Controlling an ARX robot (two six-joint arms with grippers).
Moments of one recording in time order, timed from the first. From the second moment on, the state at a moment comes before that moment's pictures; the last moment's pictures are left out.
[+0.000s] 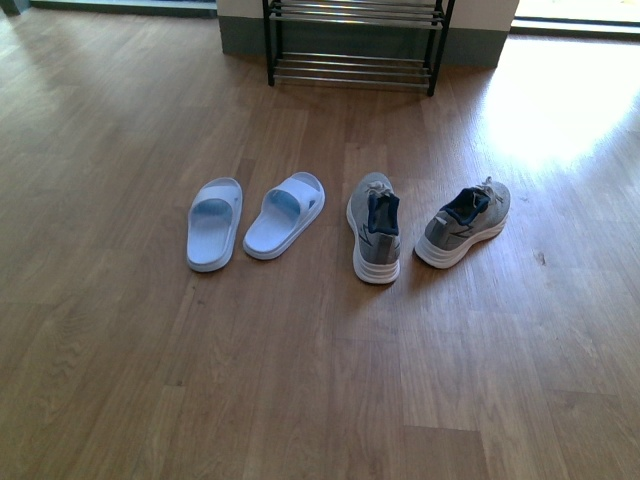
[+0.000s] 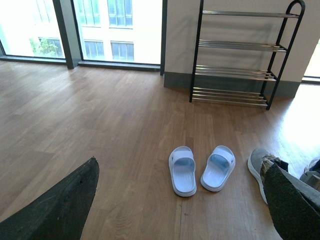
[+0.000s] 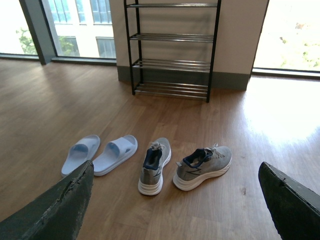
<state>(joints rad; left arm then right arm) 0.00 0.02 0.01 0.00 0.00 0.00 0.00 0.00 0.02 0.00 0.00 0.00</state>
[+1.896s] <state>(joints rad) 0.00 0.02 0.01 0.00 0.00 0.00 0.00 0.00 0.02 0.00 0.00 0.00</state>
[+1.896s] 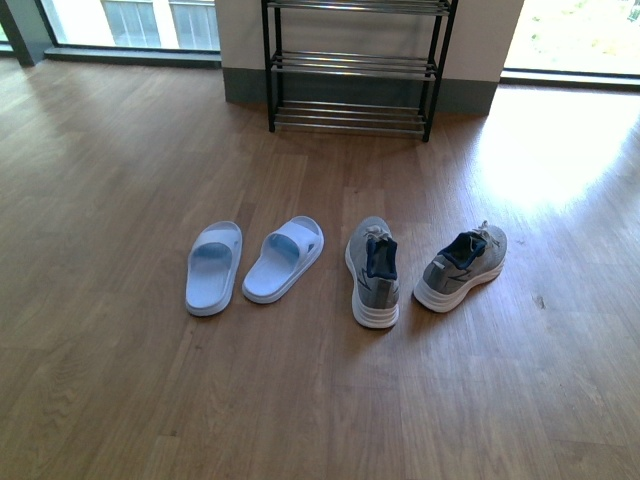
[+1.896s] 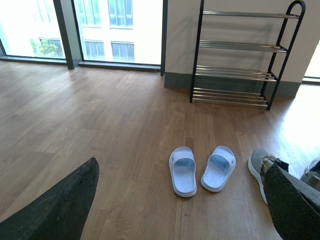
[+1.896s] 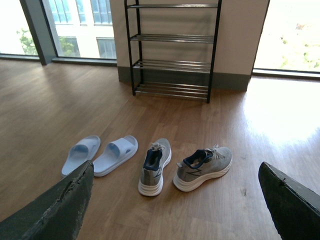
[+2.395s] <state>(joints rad) 0.00 0.02 0.01 0.00 0.00 0.00 0.00 0.00 0.02 0.00 0.00 0.00</state>
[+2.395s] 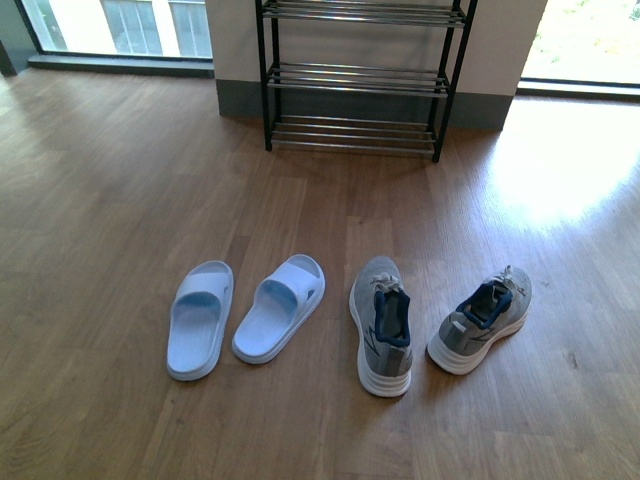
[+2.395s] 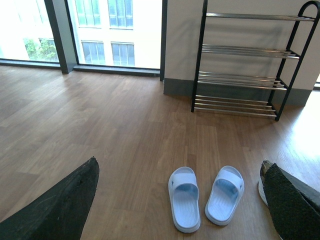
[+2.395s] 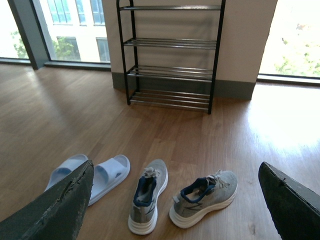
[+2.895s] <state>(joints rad) 0.00 0.02 0.01 0.00 0.00 0.00 0.00 0.00 0.02 0.00 0.00 0.00</state>
